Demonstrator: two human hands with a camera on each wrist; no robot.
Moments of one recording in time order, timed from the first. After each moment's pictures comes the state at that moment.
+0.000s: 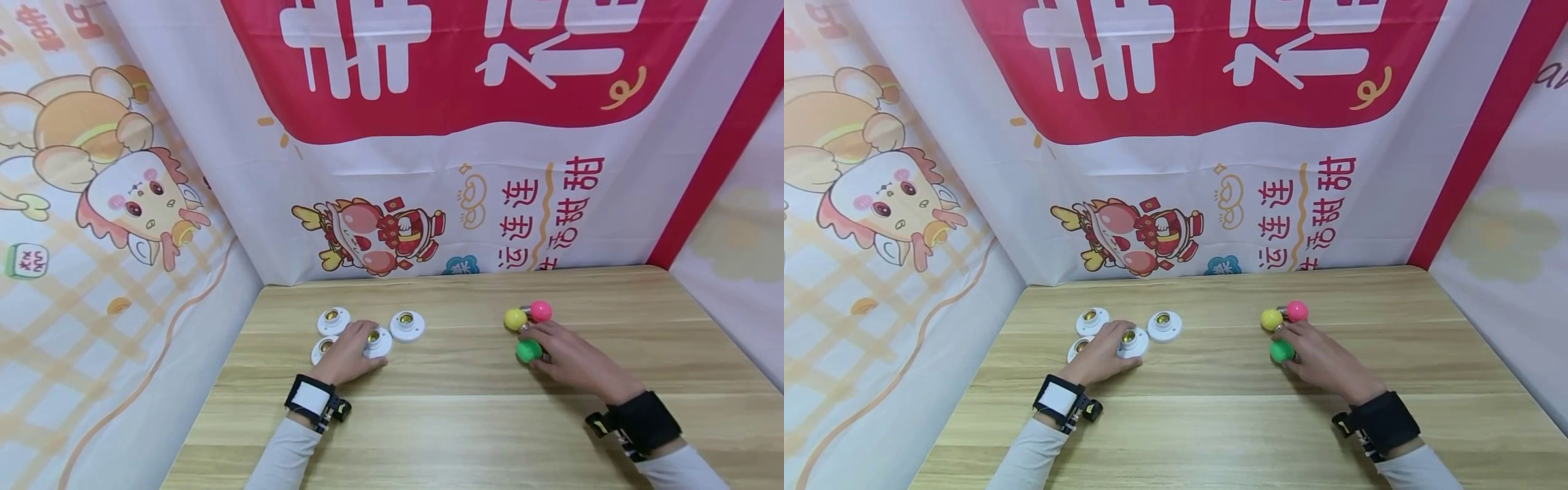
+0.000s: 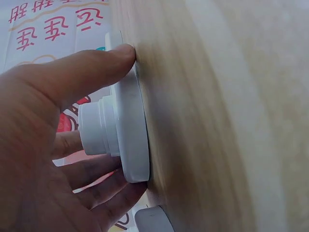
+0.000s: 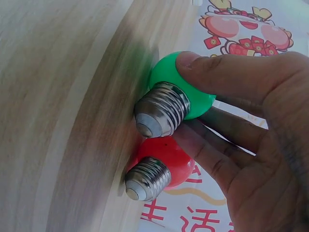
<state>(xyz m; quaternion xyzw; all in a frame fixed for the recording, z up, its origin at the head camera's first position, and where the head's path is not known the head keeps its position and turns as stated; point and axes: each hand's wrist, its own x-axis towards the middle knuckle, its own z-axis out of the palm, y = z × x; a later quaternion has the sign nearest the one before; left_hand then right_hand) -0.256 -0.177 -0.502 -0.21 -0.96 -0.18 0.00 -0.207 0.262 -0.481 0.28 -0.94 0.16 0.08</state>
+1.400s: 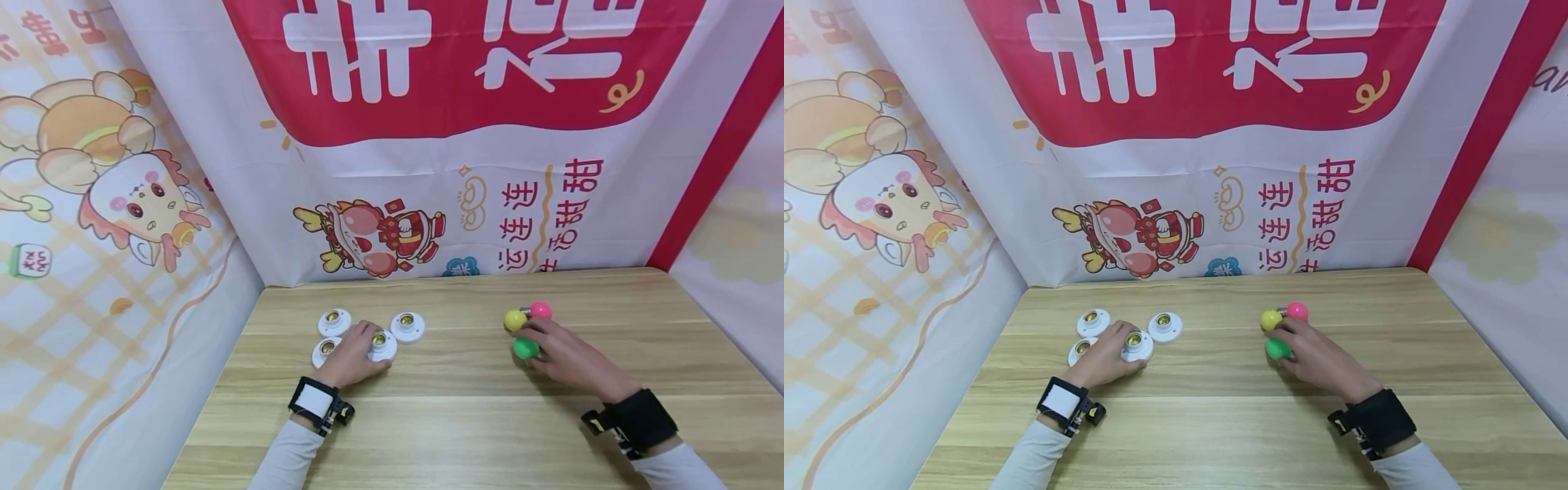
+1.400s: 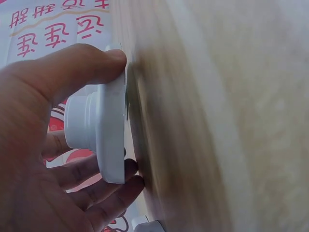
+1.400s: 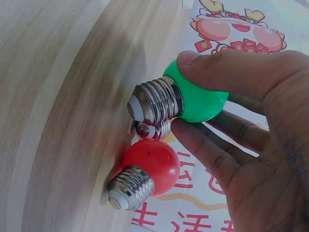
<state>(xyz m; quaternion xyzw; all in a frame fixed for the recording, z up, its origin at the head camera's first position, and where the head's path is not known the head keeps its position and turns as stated) -0.252 -0.171 -0.503 -0.22 -0.96 -0.17 0.02 -0.206 0.256 -0.472 0.28 -0.95 0.15 0.08</state>
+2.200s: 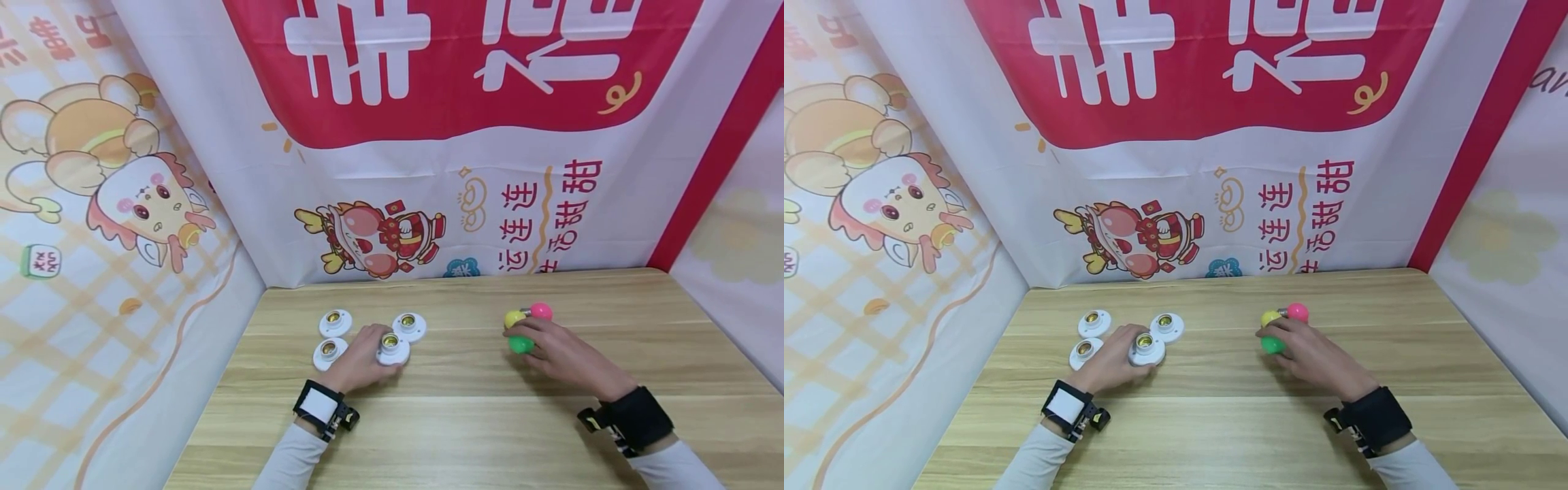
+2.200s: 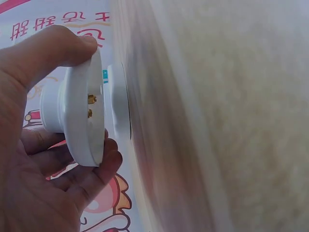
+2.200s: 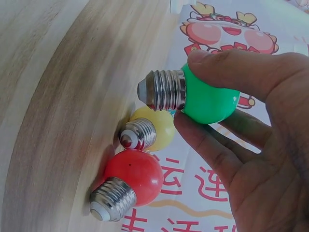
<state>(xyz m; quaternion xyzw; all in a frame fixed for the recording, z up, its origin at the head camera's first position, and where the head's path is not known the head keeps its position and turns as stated) -0.243 -0.156 -0.498 -0.25 -0.94 -0.23 0.00 -0.204 0.250 -0.463 0.30 -0.94 0.16 0.09</state>
